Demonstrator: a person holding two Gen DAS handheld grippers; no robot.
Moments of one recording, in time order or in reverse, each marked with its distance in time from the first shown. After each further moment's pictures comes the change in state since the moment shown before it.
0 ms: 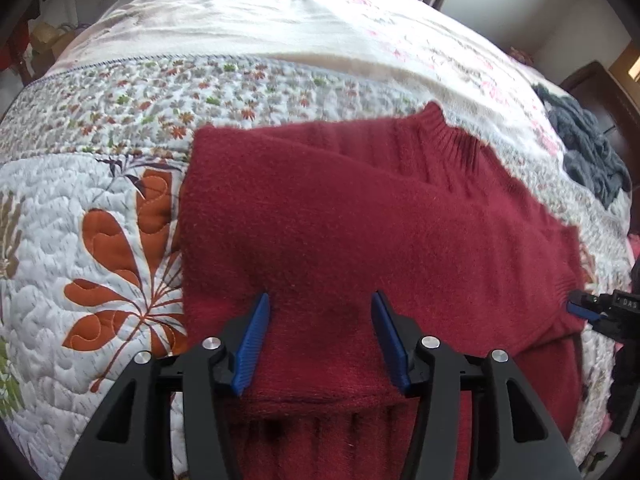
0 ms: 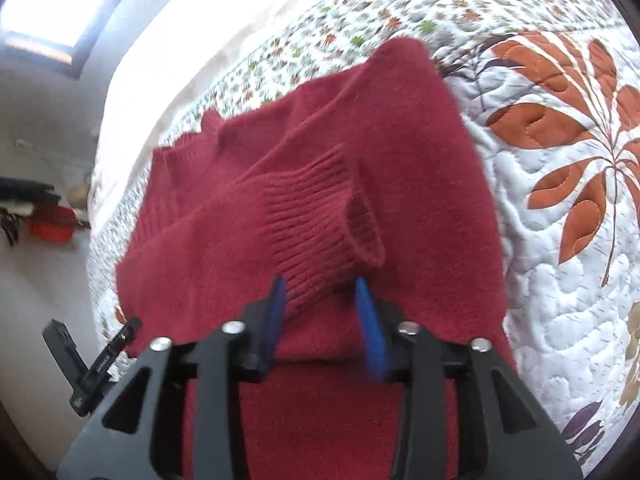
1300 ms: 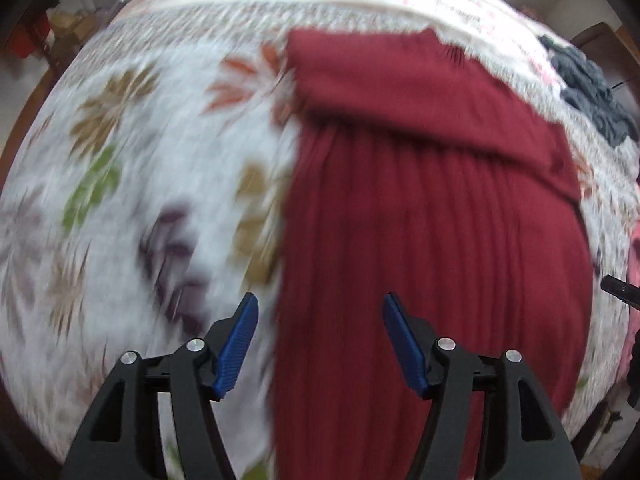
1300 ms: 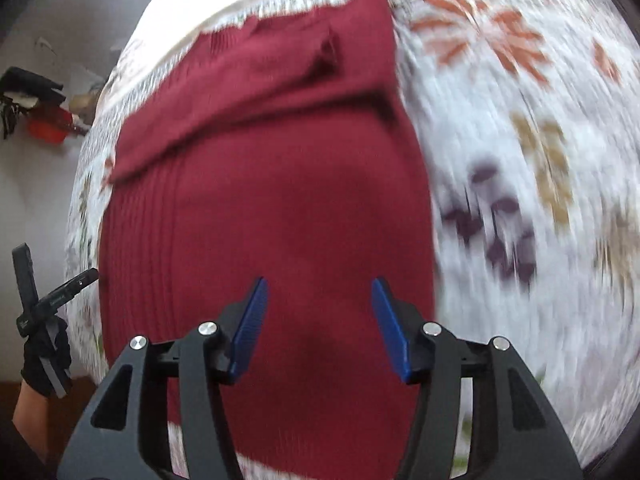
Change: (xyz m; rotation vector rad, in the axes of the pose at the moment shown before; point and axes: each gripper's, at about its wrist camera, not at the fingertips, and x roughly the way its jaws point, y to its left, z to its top) left arm -0.108 0.024 -0.153 0.020 0.186 0.131; right arm -0.095 -0.039 -0.167 -0.257 0.104 -0.124
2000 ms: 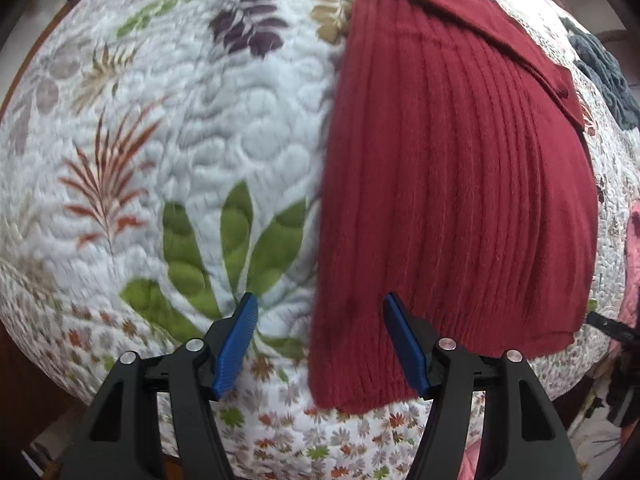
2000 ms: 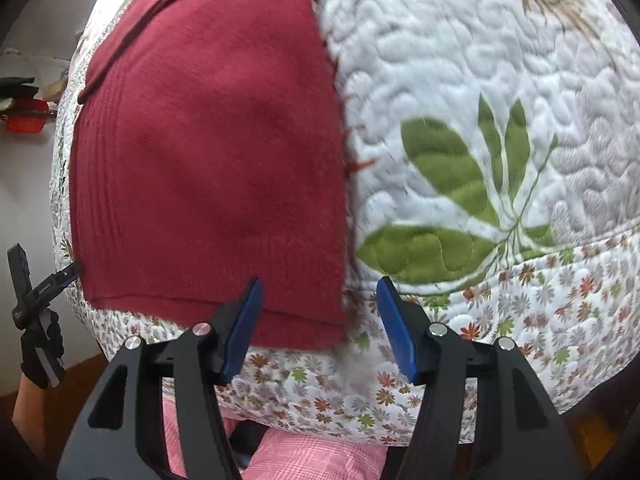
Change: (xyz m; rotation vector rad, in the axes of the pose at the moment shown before) left arm -0.005 0.030 -0.124 -0.105 0.170 -0.026; right arm 0.006 -0.057 -0.140 0.119 0.207 -0.016
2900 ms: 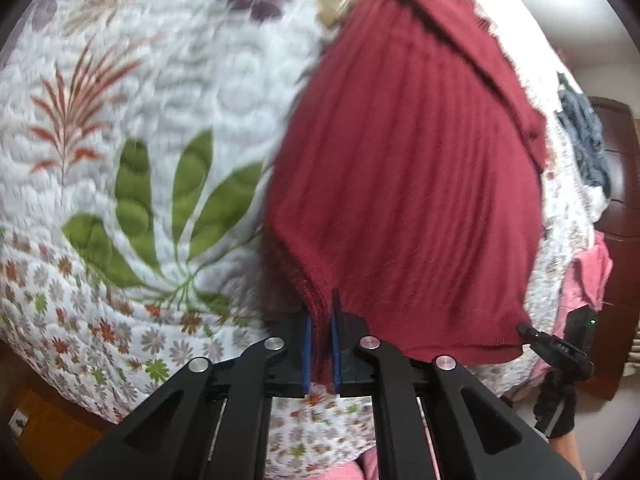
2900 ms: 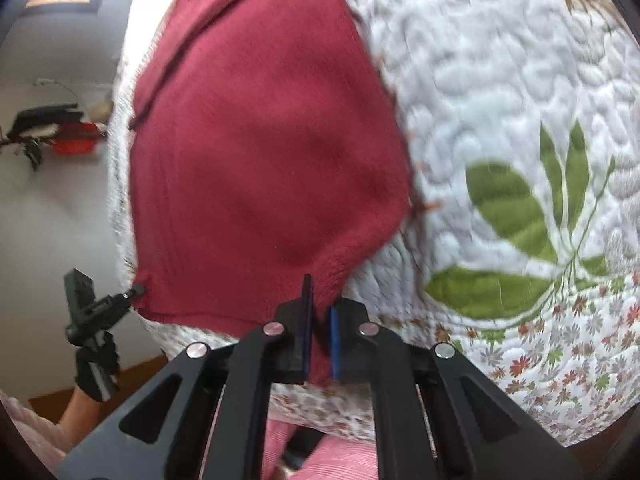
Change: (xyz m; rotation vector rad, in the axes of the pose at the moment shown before) left arm 0.001 0.010 -0.047 -0.181 0.027 -0.267; right arm -0.018 0.005 0.030 0.043 -0.014 0.276
